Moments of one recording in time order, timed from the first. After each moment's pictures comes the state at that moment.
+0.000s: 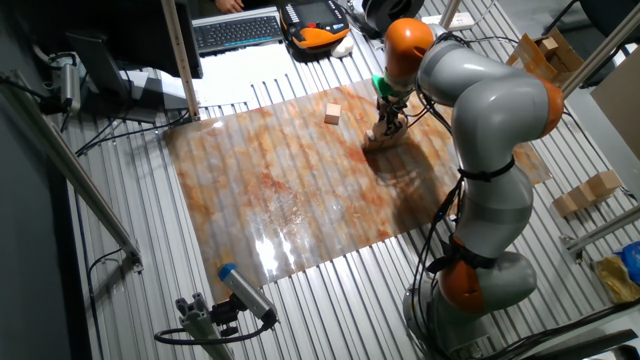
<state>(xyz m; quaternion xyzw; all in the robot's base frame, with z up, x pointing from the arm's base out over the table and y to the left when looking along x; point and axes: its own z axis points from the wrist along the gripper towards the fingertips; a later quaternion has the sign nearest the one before) 0.592 -0.057 0.100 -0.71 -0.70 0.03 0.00</state>
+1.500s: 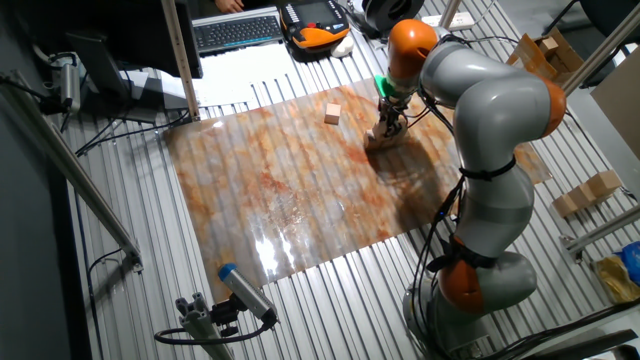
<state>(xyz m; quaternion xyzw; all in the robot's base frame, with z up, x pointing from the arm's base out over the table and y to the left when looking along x) 0.590 -0.058 0.099 -0.73 -0.68 0.02 0.01</state>
